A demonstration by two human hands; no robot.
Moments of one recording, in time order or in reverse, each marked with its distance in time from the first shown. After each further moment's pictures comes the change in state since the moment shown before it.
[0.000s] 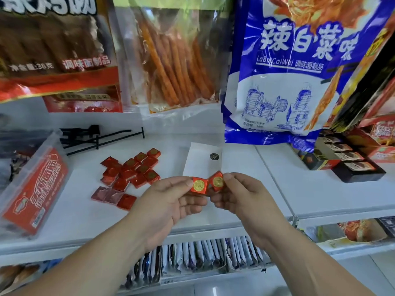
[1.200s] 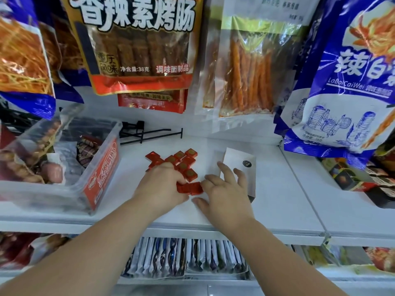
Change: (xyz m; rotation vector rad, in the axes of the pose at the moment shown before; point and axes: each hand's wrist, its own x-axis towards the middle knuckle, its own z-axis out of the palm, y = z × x) left_hand 0.010 0.028 -0.101 1.529 0.273 0.361; right_hand 0.042 0.044 0.093 -1.622 0.012 -0.677
